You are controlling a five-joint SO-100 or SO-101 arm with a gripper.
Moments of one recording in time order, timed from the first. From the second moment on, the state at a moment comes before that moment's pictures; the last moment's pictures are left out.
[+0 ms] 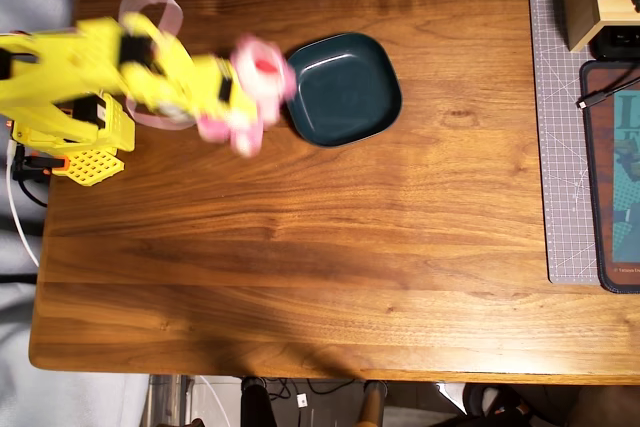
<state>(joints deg) 10.5 126.4 117.7 67.9 6.1</state>
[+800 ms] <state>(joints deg) 11.1 89.9 90.4 59.2 4.0</state>
